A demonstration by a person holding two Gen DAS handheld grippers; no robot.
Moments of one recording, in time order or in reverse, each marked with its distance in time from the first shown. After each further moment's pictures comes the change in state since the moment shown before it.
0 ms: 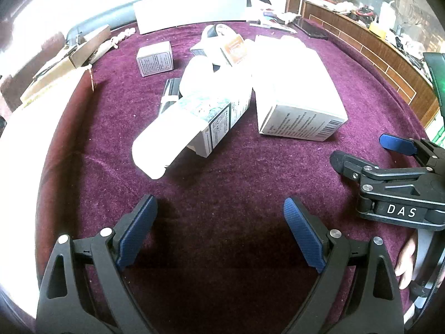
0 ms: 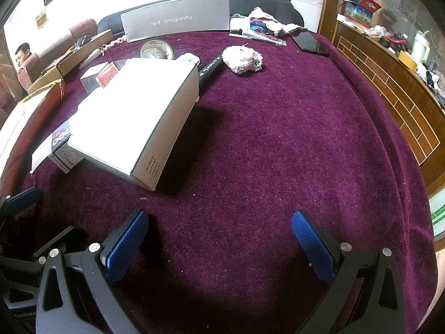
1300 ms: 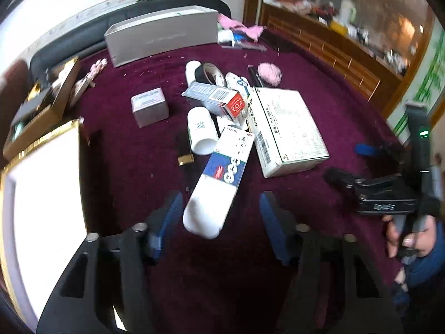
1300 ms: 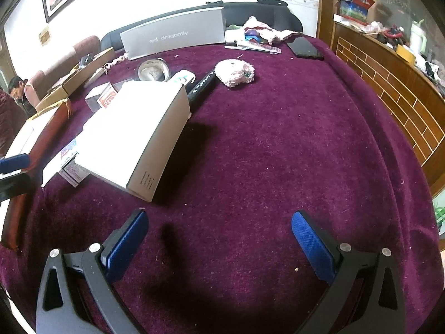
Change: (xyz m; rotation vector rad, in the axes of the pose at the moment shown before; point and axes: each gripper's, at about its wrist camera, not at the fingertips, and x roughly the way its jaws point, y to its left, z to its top) left arm -0.027 0.042 0.059 0.187 -0.008 -0.166; right arm -0.011 -0.020 0.000 0.043 -0.062 0.064
